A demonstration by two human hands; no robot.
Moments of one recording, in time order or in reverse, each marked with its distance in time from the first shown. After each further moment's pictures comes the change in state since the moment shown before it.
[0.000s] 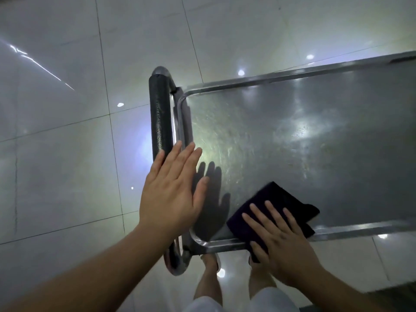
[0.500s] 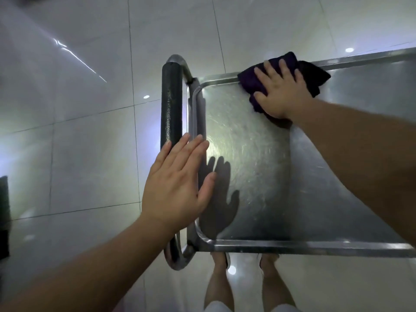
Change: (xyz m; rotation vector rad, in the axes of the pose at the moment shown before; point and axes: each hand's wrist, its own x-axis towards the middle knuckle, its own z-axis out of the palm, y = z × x) left_hand 0.003 0.000 0.004 0.043 0.021 -0.041; right_hand 0.312 0.097 -0.155 0.042 0.076 0.114
